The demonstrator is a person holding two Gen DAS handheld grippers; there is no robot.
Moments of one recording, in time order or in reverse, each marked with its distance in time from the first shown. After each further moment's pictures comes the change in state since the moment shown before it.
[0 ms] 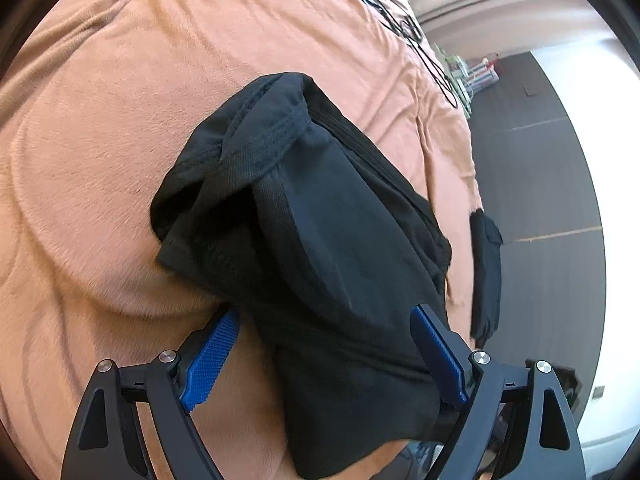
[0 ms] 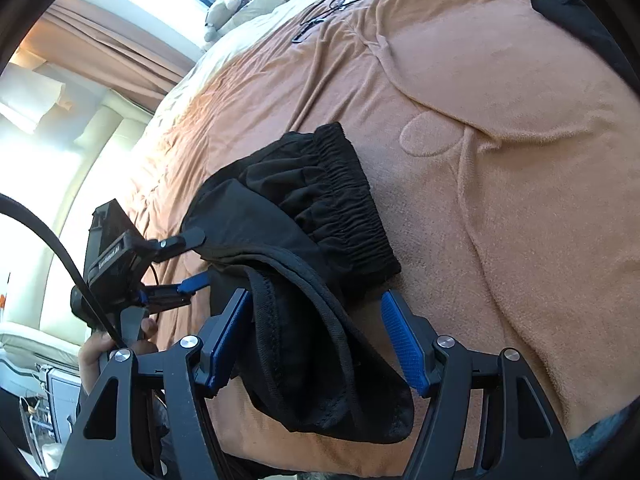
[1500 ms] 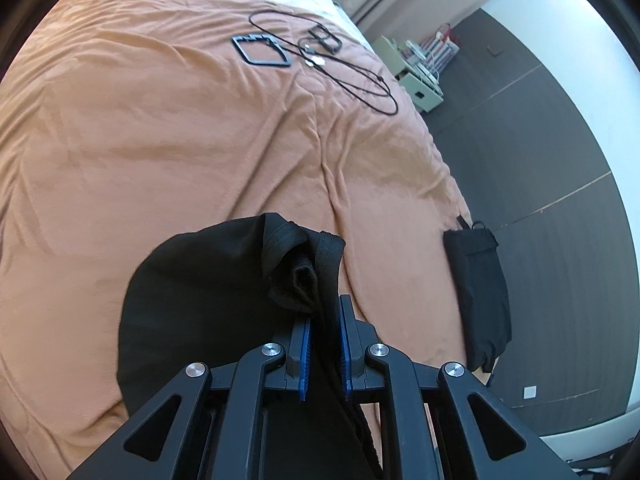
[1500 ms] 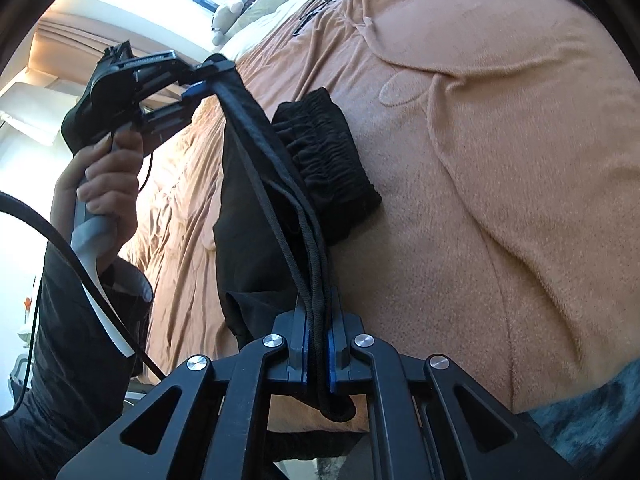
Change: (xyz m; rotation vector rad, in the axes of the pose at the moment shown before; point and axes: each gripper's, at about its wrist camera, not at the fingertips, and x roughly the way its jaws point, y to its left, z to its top) left arm 0.026 -0.152 0.064 0.284 -0.052 0.105; right arm -0.019 -0.032 -0.044 0.064 0.010 0.105
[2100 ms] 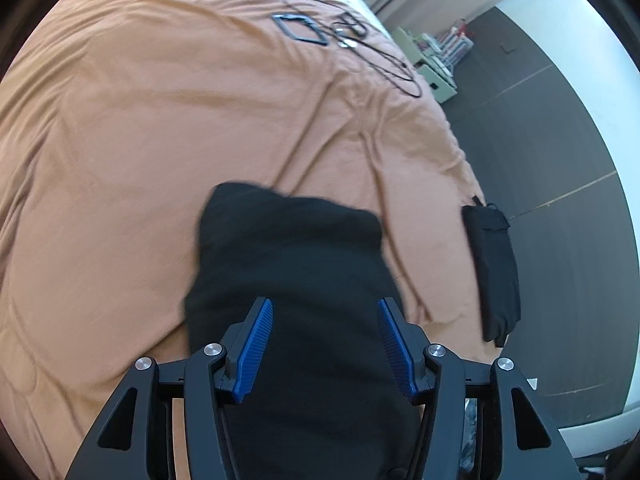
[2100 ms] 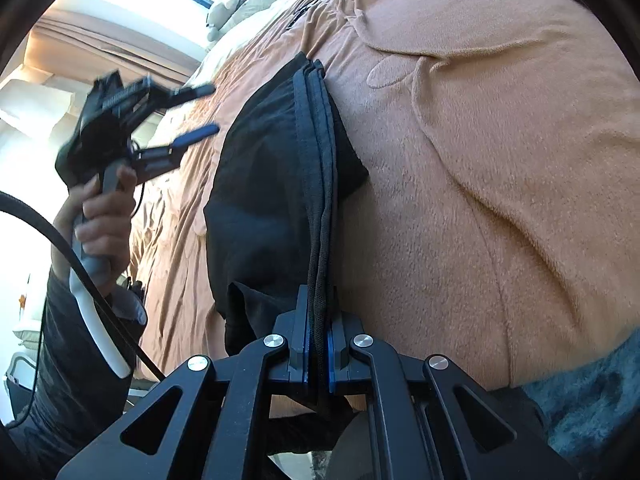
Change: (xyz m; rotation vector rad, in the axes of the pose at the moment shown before) left arm -0.027 0.055 -0.050 -0.051 0.031 0.031; right arm -0.003 0.002 -0.016 0.000 0.016 -0.025
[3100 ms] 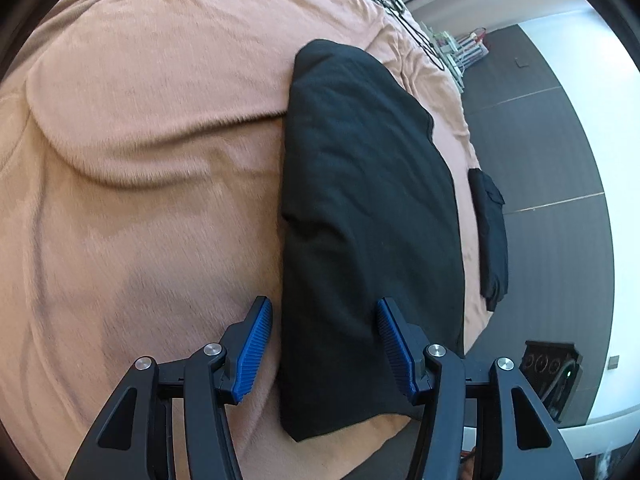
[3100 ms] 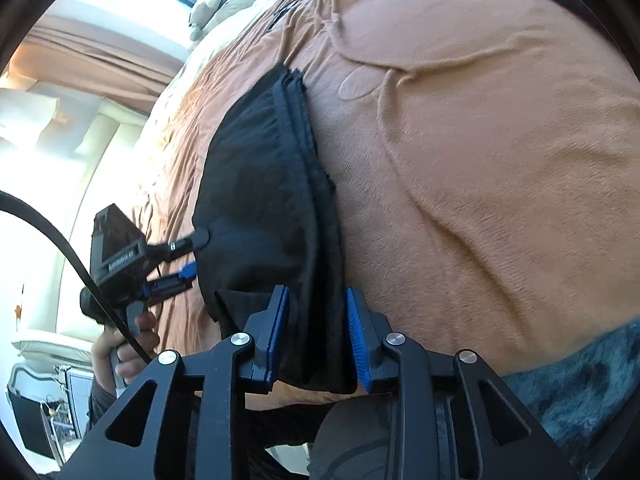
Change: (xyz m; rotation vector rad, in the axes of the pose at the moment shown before) left arm 0.007 0.060 -0.111 -0.139 0.064 -0.122; right arm -0.026 -0.007 0.022 0.028 0.004 -0.048
